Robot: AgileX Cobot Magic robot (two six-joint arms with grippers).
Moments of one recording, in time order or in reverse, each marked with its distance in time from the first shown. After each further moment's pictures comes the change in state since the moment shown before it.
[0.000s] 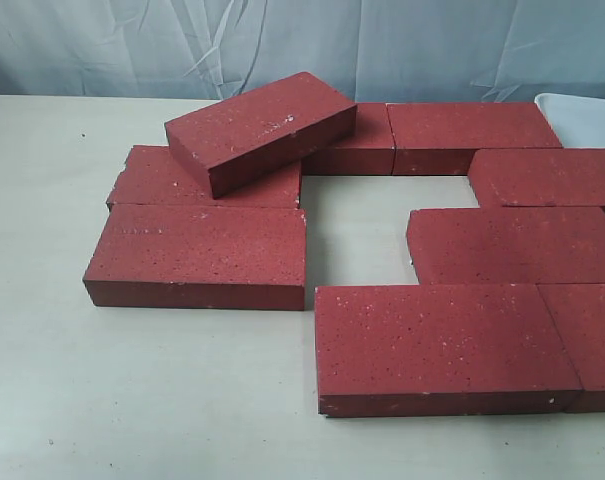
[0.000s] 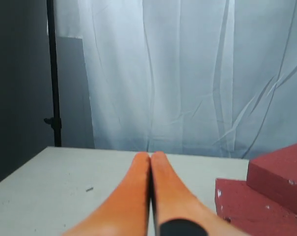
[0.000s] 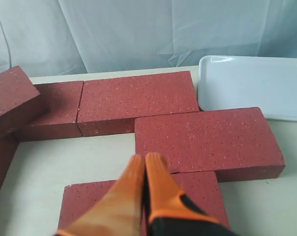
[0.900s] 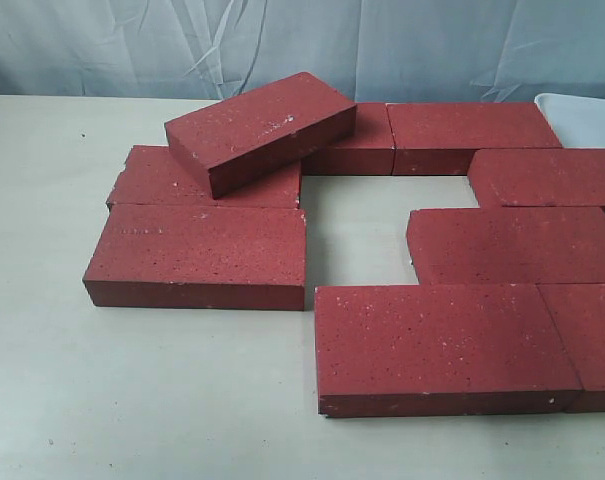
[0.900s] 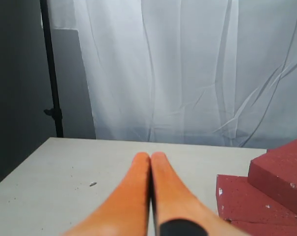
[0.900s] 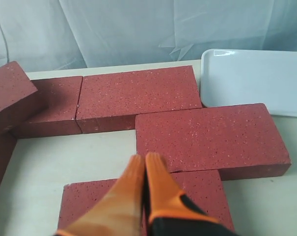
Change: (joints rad) left arm 0.000 0.286 -0.258 0.021 0.093 -0.004; right arm 0.000 0.050 -0.019 0.024 -0.002 -0.008
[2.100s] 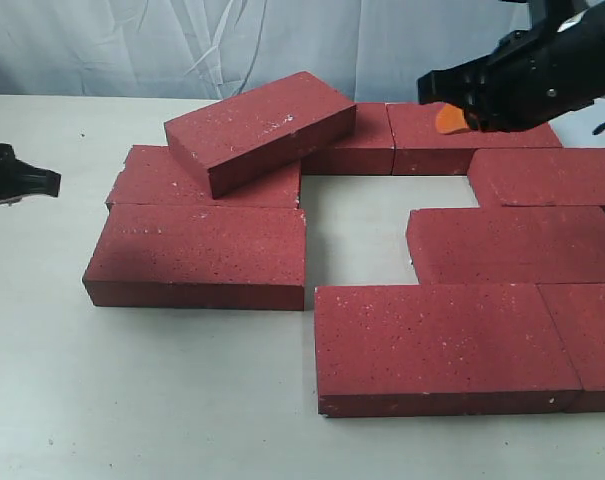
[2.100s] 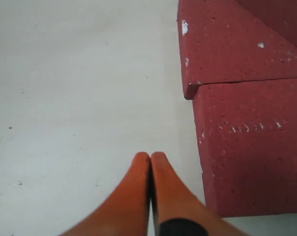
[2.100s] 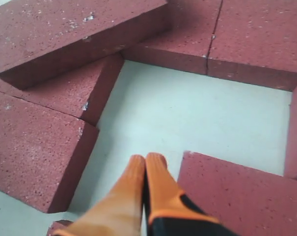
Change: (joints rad) left arm -0.179 1.081 -0.514 -0.032 0.335 0.057; right arm 0.251 0.497 -0.267 0.331 0.140 -0.300
